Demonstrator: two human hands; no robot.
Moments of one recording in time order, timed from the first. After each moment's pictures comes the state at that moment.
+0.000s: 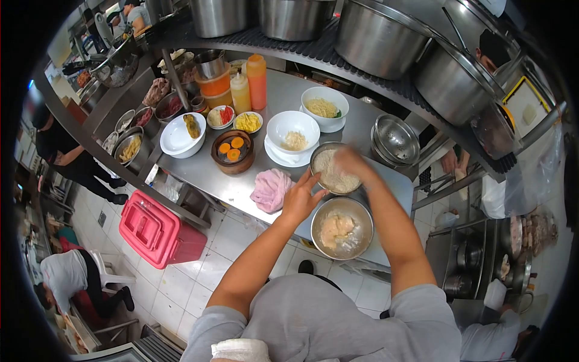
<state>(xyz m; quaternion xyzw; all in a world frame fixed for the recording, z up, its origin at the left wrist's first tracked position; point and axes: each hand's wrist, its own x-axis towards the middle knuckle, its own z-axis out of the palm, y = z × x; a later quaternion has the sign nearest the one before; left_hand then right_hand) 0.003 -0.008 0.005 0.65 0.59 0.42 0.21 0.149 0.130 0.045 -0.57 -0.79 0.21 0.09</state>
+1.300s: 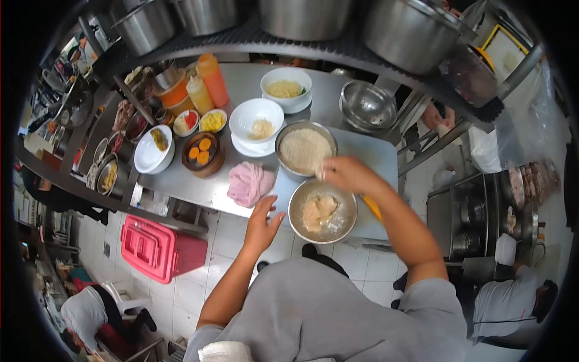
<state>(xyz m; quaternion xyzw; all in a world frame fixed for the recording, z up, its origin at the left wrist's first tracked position) -0.017 -0.089 -0.016 0.60 0.58 0.42 0.36 0.220 0.038 0.078 -0.40 -0.85 0.31 0.14</state>
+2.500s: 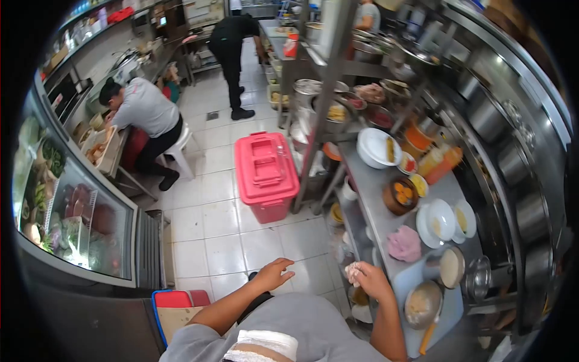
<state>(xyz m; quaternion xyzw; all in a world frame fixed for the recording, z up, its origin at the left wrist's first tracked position) -0.167 -0.402 -0.082 0.37 0.79 0.40 0.28 -0.014 -0.143 0.028 -0.23 -0.79 0.57 -0.05</state>
